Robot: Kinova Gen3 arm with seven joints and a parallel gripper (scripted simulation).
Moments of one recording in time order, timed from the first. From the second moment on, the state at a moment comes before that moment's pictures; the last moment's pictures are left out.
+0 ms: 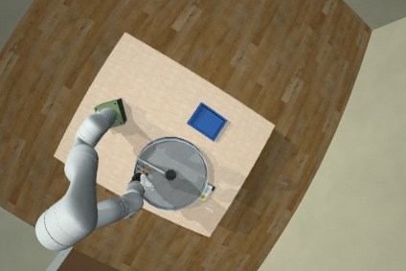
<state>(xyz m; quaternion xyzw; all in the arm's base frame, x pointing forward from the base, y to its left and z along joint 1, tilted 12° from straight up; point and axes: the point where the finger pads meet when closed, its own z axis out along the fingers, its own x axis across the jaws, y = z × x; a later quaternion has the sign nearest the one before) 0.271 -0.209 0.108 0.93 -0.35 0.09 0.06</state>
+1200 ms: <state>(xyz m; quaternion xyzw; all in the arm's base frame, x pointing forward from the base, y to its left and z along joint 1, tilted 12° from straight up) 0.277 -0.215 0.100 0.98 -0.15 0.07 0.07</state>
